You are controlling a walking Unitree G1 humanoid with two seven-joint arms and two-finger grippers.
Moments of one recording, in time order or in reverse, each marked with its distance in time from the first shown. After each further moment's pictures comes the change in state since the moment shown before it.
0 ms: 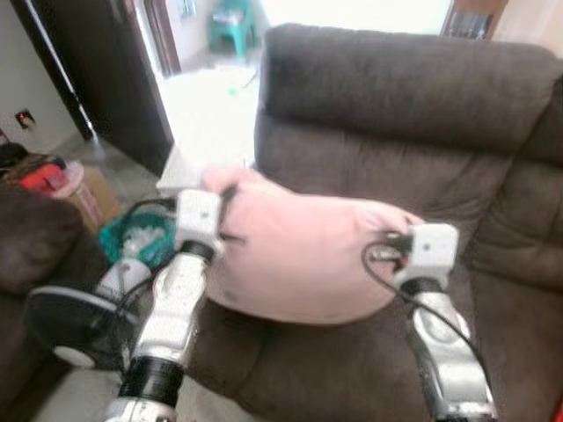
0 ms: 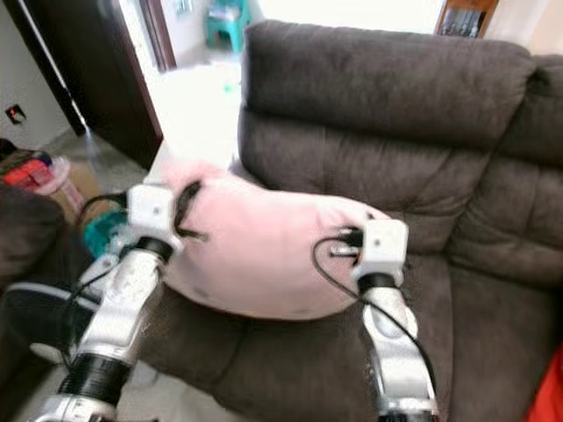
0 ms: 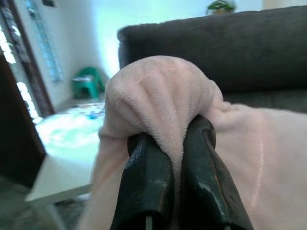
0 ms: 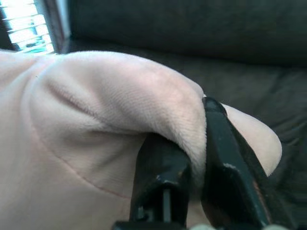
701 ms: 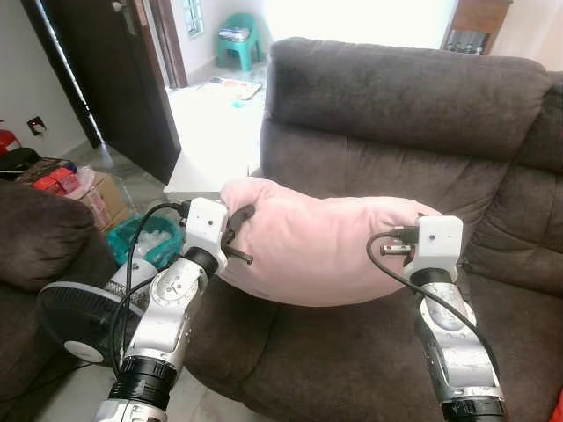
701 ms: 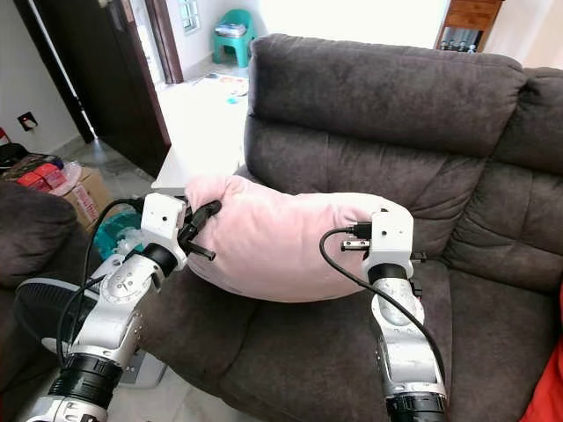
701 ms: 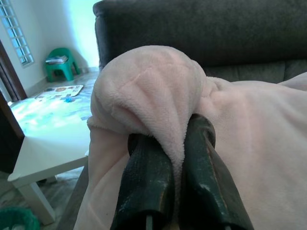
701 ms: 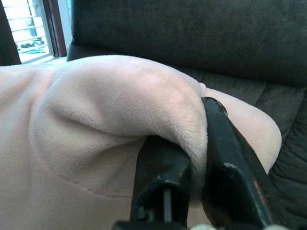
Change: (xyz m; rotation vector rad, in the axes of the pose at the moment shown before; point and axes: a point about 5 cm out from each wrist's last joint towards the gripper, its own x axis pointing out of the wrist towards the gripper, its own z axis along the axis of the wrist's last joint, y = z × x) left arm -0.008 0.005 -0.016 -0.046 0.111 -0.131; right arm 0.011 -0.002 0.003 -0.085 0.013 -0.003
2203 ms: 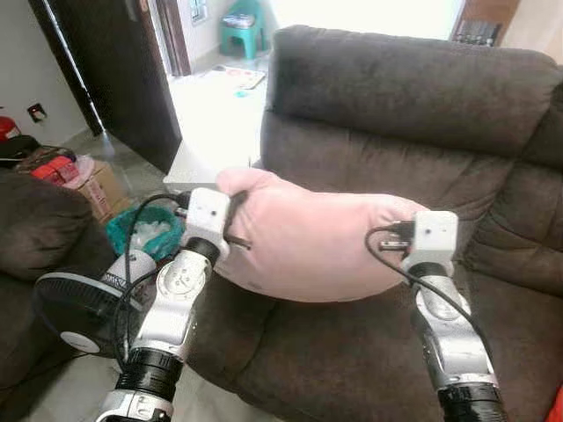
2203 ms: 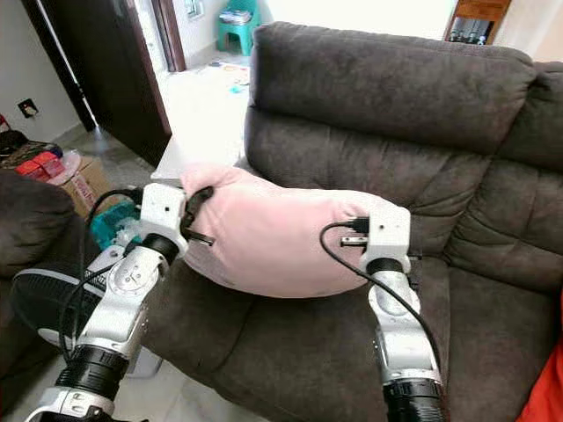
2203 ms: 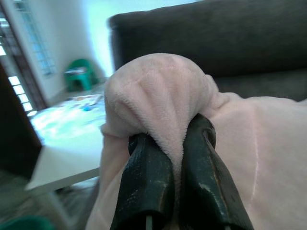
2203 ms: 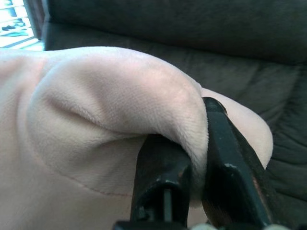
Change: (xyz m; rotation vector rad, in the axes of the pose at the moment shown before) left arm 0.012 -0.006 0.017 0.043 -0.080 0.032; right arm 0.012 -0.014 -0.004 0.008 0.054 -0.086
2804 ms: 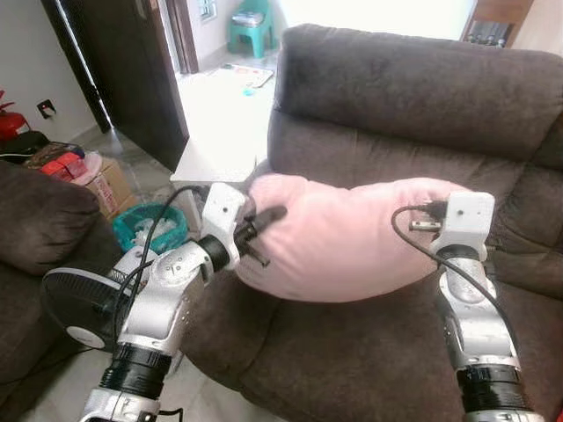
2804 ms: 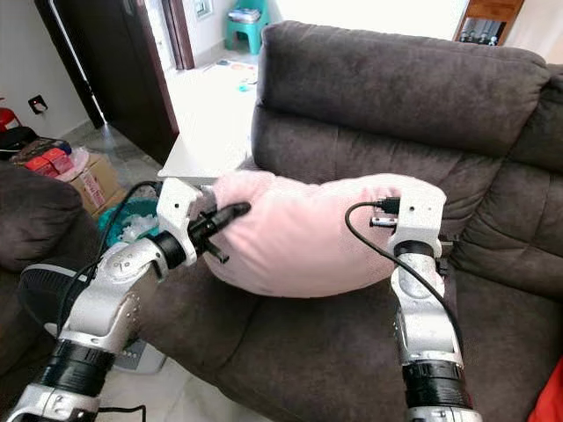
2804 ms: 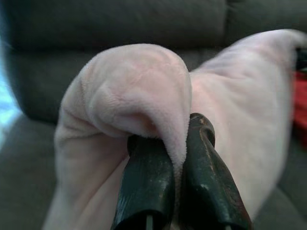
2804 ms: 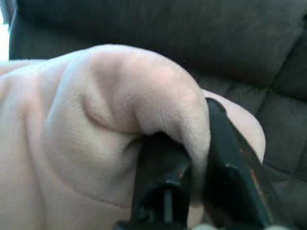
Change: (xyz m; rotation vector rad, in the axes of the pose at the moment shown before) left arm -0.012 -0.017 0.008 -0.213 0.155 -0.429; right arm 0.016 -0.017 0.009 -0.153 0.015 -0.037
